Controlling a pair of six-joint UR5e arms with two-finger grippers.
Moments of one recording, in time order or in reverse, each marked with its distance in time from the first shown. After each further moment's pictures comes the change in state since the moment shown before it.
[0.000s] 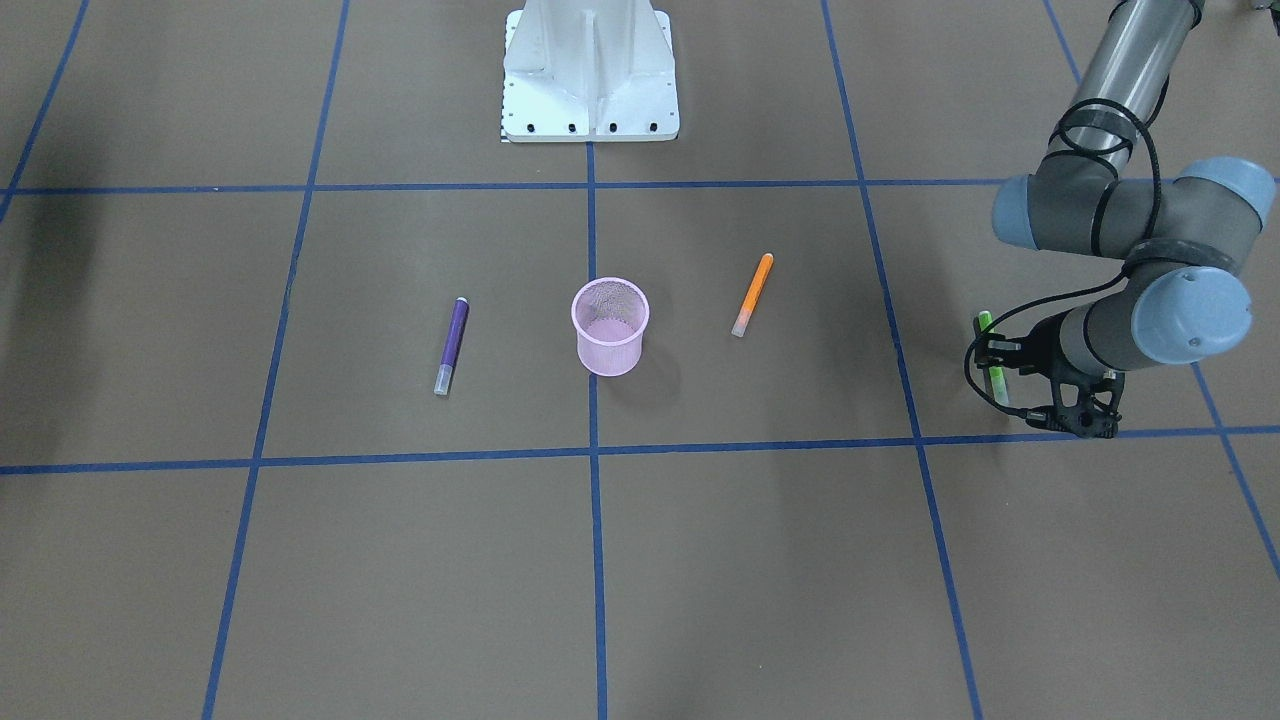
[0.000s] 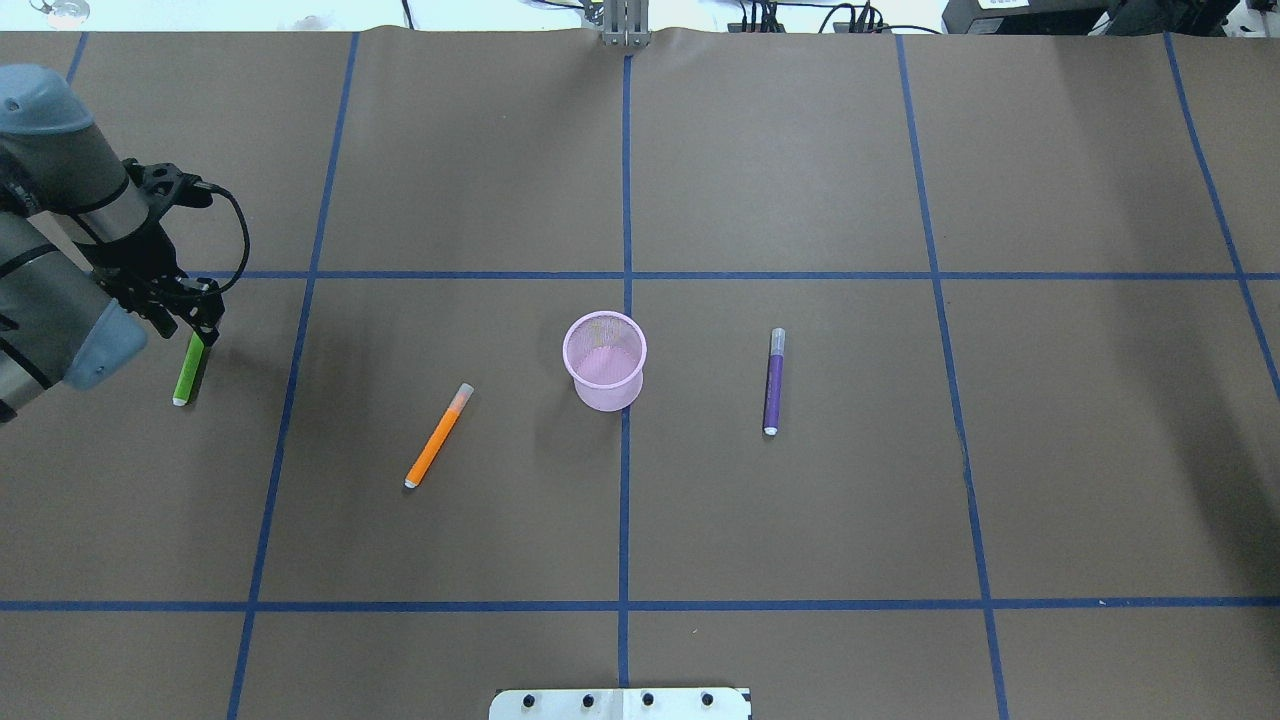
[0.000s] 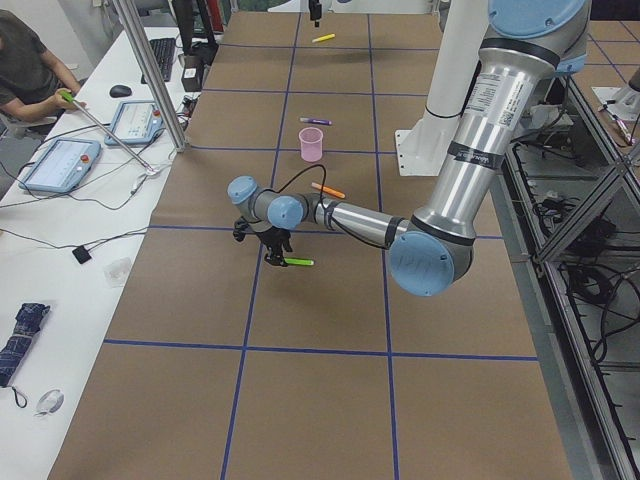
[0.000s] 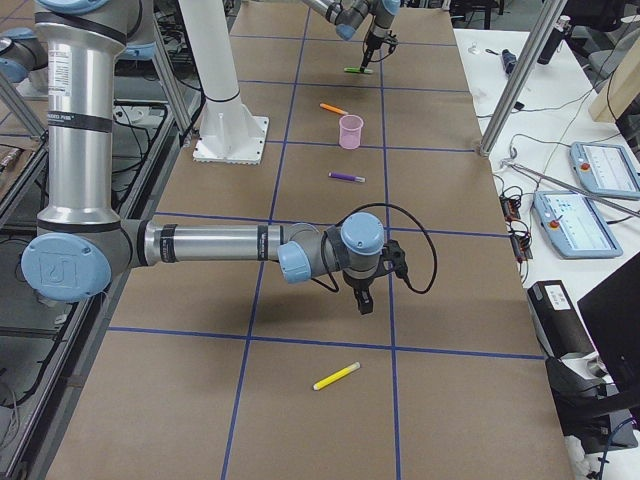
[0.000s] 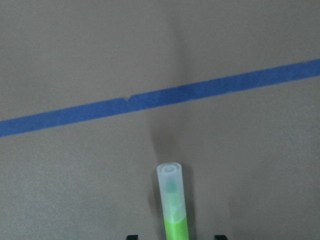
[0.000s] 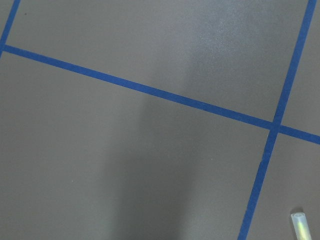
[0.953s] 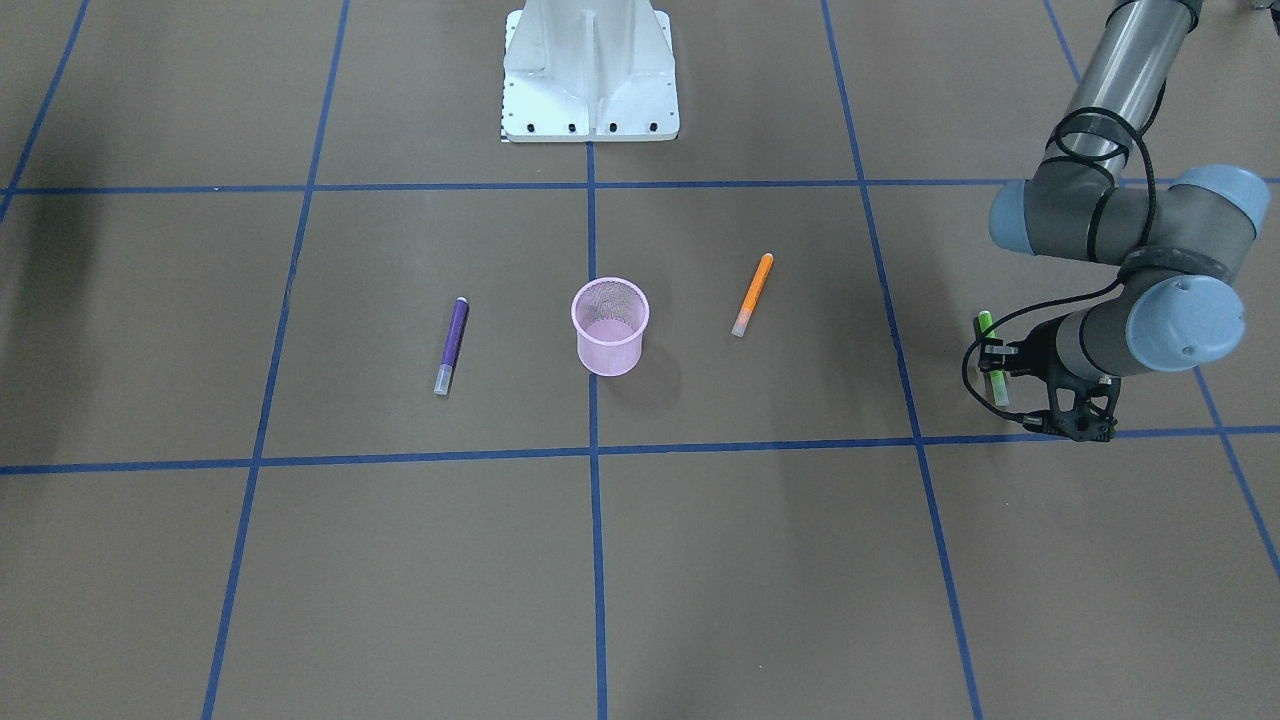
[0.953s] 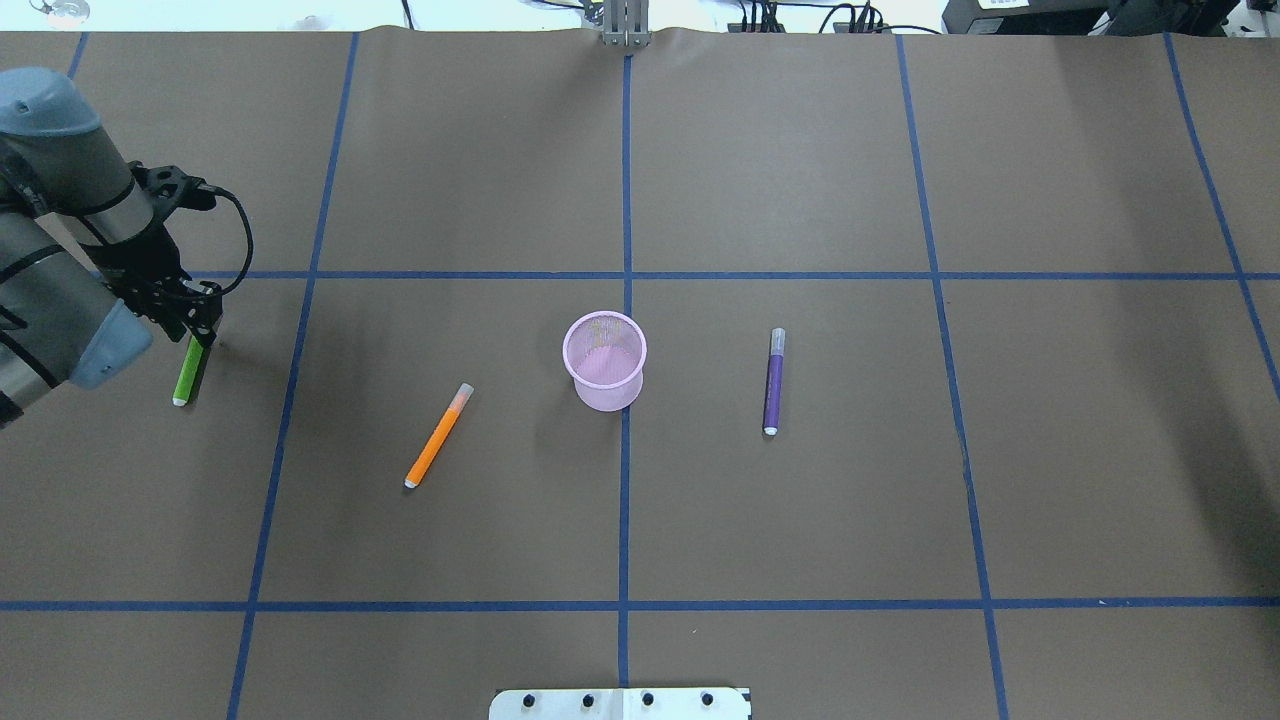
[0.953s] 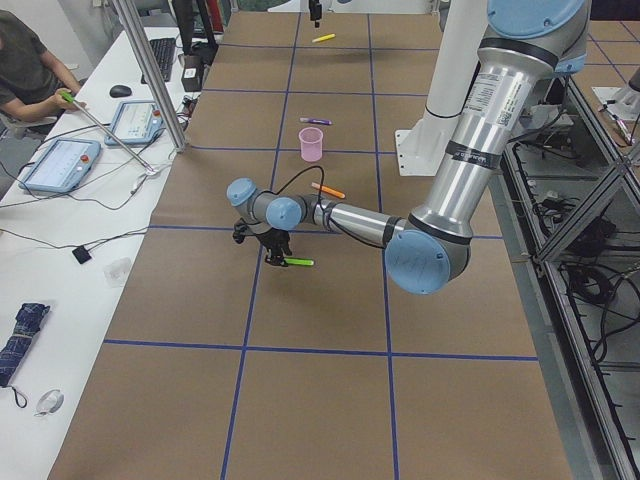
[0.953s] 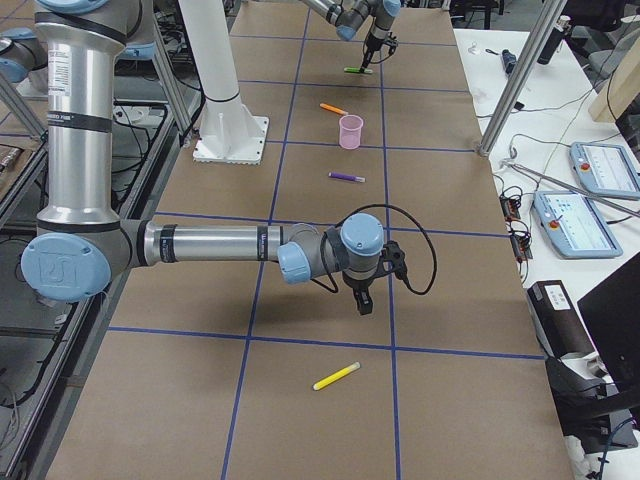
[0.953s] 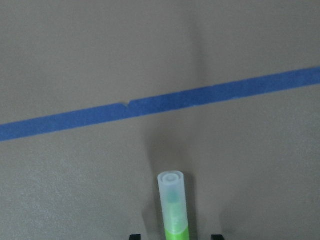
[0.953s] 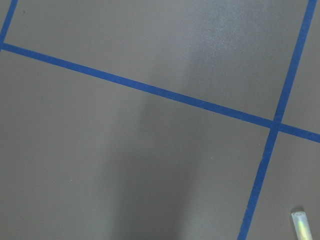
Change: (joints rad) left arm 0.003 -0.008 0.018 -0.001 0.000 0.000; right arm 0.000 -0.001 -0.003 -0.001 0.000 0.001
